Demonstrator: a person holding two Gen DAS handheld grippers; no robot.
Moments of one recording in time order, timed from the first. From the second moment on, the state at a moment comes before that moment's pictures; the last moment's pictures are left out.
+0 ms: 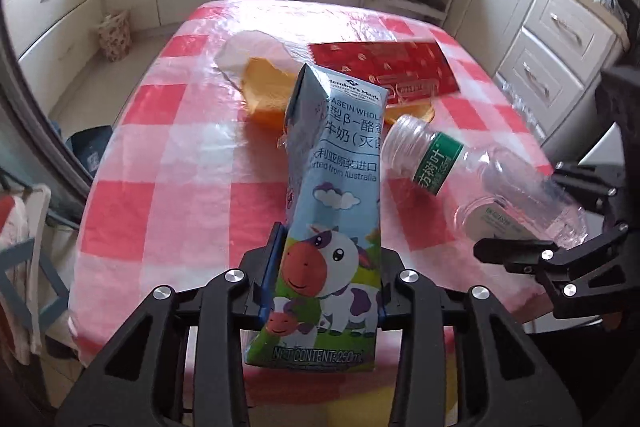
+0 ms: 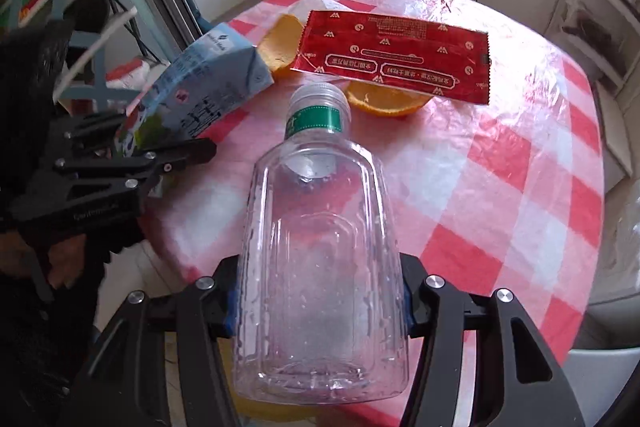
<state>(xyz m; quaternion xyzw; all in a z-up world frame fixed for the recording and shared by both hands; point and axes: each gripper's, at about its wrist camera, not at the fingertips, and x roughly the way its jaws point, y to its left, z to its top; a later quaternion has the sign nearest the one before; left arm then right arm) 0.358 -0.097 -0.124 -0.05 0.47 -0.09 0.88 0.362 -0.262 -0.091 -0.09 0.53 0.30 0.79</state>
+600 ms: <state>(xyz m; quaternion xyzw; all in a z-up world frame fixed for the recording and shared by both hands) 0.212 -0.073 -0.101 -0.13 0.43 -0.14 0.88 0.252 -0.276 -0.077 0.13 0.51 0.33 0.78</state>
